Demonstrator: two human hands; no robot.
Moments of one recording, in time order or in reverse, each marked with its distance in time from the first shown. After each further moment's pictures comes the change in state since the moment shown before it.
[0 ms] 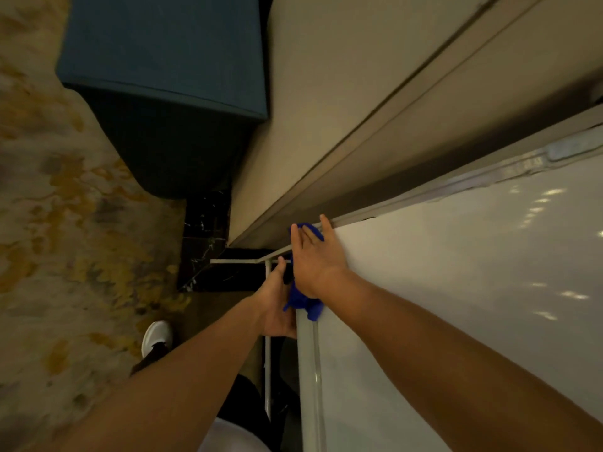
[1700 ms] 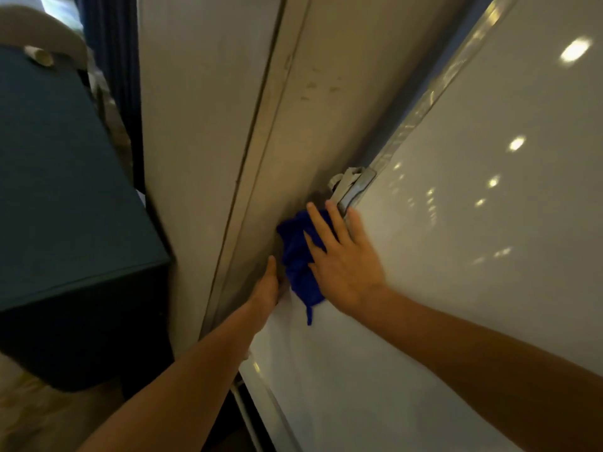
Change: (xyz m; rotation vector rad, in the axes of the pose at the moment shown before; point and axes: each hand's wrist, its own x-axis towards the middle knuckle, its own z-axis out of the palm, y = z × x) left_hand -0.020 0.059 0.192 0.729 0.077 0.700; right_hand -0.175 0.140 -0.031 -0.011 0.621 0.642
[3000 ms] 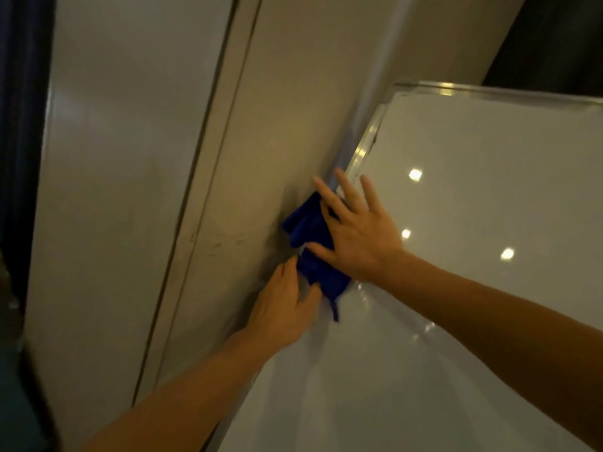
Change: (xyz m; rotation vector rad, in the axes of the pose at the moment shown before) left_hand -0.062 0.174 0.164 0.787 -0.253 1.062; right_hand 0.033 0.213 -0.143 -0.376 0.147 0.338
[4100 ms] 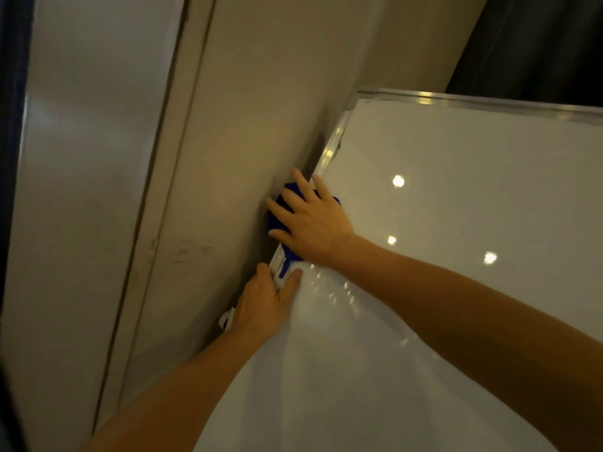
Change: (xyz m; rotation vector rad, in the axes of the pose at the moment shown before) left_hand 0.024 0.002 0.025 0.023 0.153 -0.130; right_hand 0.031 0.004 0.010 0.117 0.032 -0.133
